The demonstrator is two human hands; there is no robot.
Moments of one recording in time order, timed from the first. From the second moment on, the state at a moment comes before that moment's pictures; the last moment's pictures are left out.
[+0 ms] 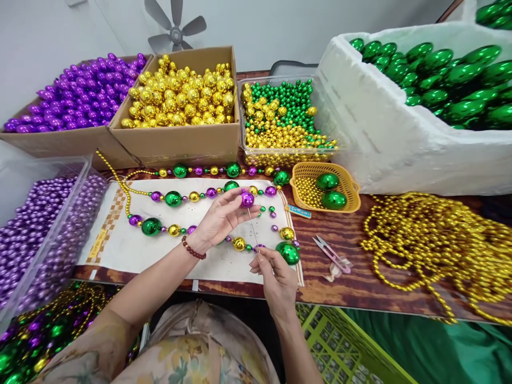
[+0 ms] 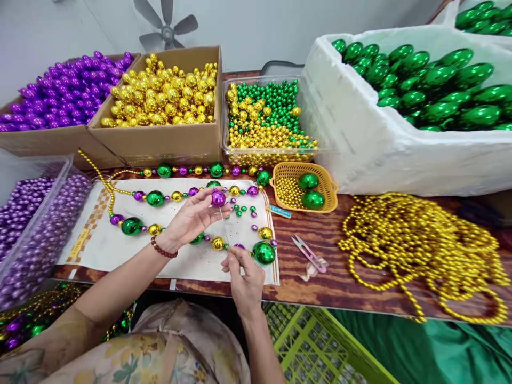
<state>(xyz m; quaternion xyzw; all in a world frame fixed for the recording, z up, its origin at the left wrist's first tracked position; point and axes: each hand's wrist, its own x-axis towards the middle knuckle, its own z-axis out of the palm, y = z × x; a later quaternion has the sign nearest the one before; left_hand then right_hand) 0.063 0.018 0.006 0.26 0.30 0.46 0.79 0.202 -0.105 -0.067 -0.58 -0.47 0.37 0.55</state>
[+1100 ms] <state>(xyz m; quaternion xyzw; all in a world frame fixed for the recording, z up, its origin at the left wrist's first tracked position) 0.057 0.024 -0.010 0.46 0.44 0.40 0.66 0.231 -0.083 -0.046 -0.55 -0.32 0.39 0.66</state>
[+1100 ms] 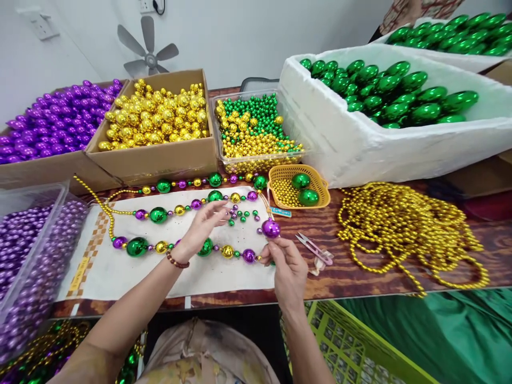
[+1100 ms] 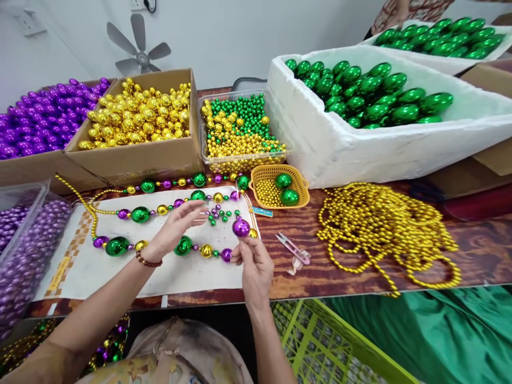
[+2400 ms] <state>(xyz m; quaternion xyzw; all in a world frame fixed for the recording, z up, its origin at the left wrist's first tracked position) 0.128 0.163 0.041 0.42 0.28 0.35 0.79 0.246 -0.075 -0.059 -0.53 -0.40 0.39 0.64</state>
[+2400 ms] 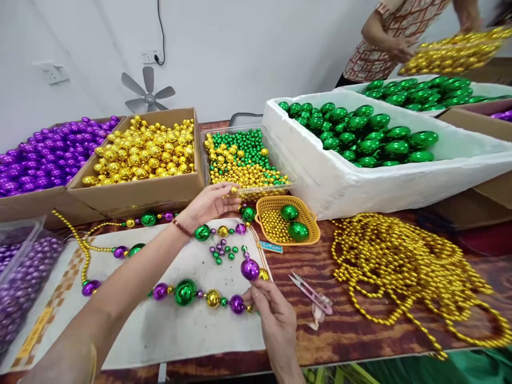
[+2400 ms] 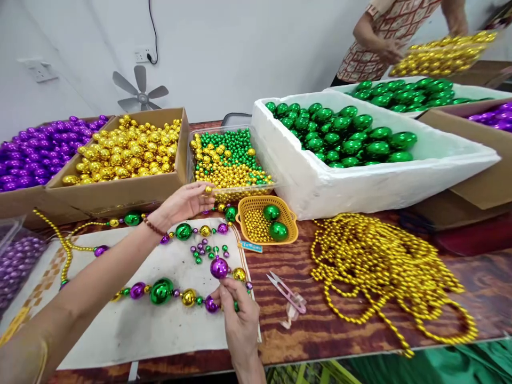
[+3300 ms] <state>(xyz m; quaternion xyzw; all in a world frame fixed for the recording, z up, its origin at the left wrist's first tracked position) 0.123 0.078 0.024 0.19 0.29 0.46 0.82 0.237 -0.084 -0.056 -0.55 -0.45 0.34 0.62</state>
